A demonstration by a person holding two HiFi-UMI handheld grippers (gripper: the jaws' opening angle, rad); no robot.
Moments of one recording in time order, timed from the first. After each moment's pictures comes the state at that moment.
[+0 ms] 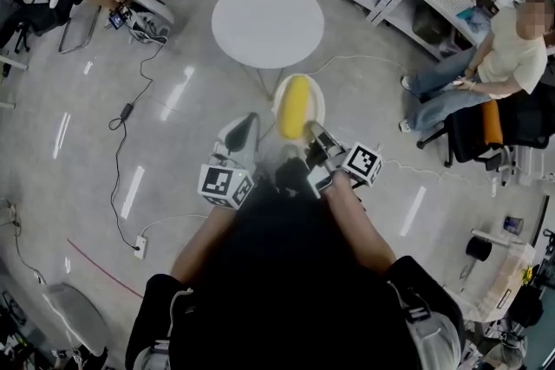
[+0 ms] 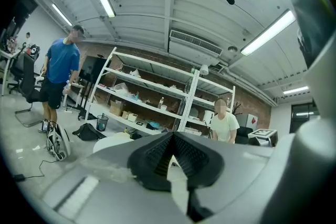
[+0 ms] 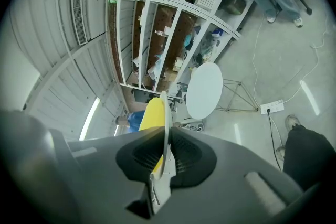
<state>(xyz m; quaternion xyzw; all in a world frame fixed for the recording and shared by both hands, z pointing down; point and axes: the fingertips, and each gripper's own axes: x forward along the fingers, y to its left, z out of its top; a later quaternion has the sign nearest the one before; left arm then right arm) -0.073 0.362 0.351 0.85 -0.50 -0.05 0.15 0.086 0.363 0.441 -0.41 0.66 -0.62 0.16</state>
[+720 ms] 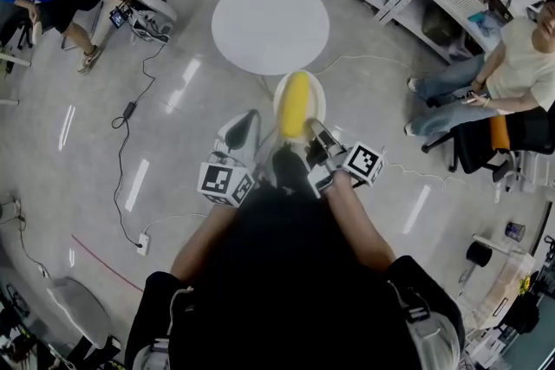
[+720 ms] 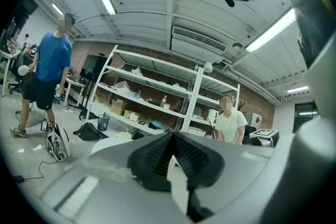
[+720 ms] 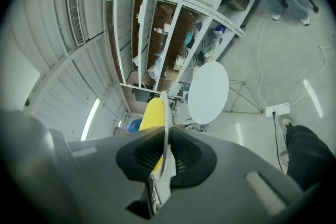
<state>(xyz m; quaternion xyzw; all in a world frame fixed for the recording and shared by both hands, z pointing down) -0.065 0.307 0.363 0.85 -0.51 -0.04 0.15 0.090 0.309 0.450 -0.40 0.66 -0.62 0.16</state>
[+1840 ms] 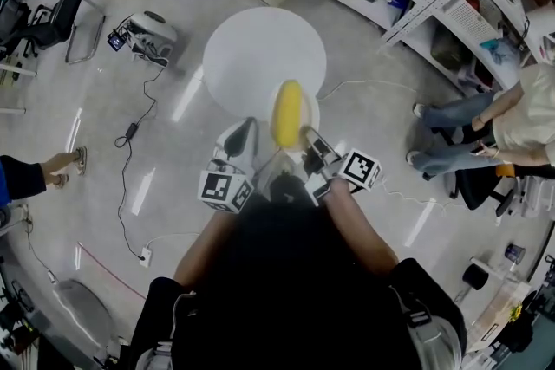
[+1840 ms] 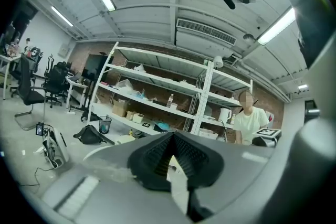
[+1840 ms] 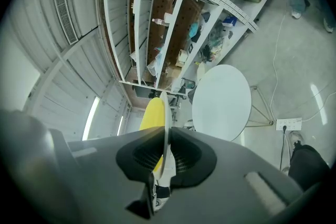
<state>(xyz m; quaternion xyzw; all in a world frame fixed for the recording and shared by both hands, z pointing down) -0.028 0.127 0.362 0.83 -0.53 -0.03 0.15 0.117 0.133 0.454 -0.37 0.67 -0.64 0.12</state>
